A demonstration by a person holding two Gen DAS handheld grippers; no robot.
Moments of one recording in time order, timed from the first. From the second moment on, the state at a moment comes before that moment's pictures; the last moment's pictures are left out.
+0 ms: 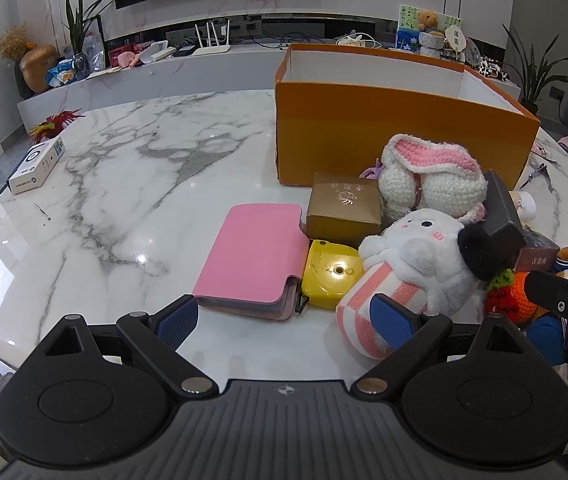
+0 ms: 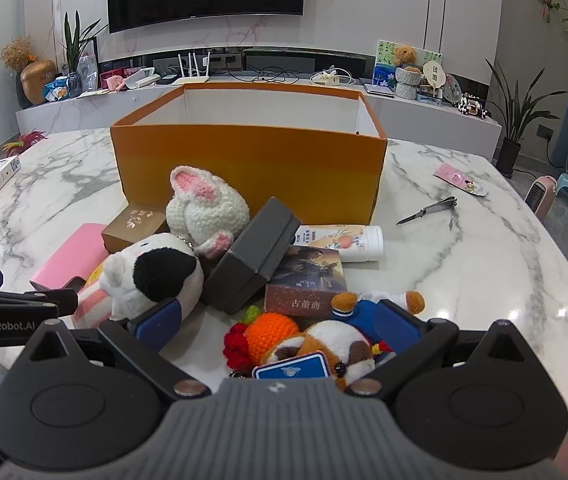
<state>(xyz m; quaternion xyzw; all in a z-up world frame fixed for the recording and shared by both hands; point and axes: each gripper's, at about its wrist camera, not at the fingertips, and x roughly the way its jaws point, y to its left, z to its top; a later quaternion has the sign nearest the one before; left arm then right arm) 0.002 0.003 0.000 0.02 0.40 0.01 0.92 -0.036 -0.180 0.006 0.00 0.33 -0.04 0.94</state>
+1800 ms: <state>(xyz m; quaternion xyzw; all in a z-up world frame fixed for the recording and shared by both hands) -0.008 0.007 0.011 0.00 0.39 -0.05 0.92 -0.043 -0.197 0.010 0.01 0.33 -0.05 0.94</state>
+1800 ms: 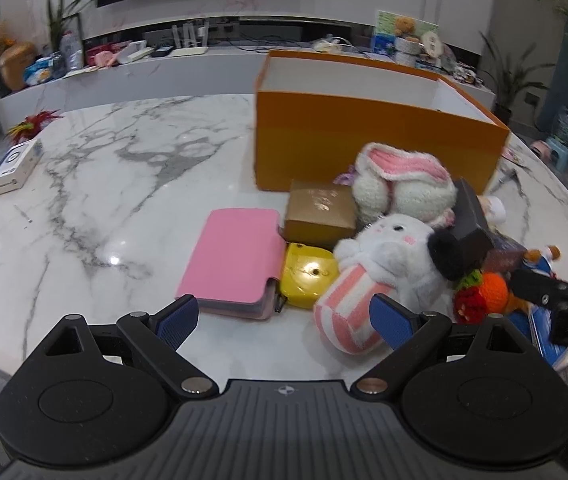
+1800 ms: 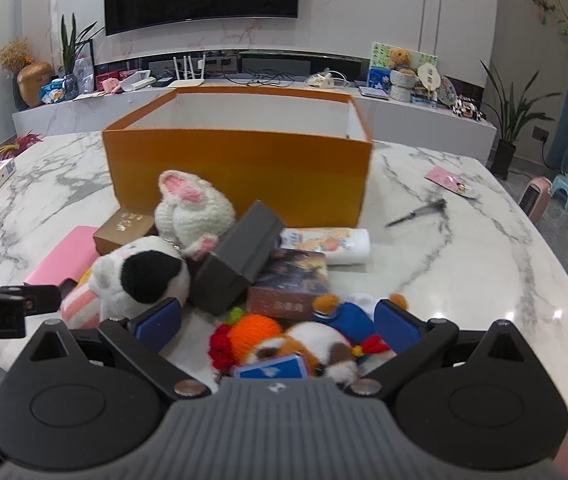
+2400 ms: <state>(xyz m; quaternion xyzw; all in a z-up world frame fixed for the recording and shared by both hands) 0.015 -0.043 -0.017 0.08 0.39 -0.11 0.91 -0.034 -0.233 -0.022 0.08 0.39 -0.06 0.92</state>
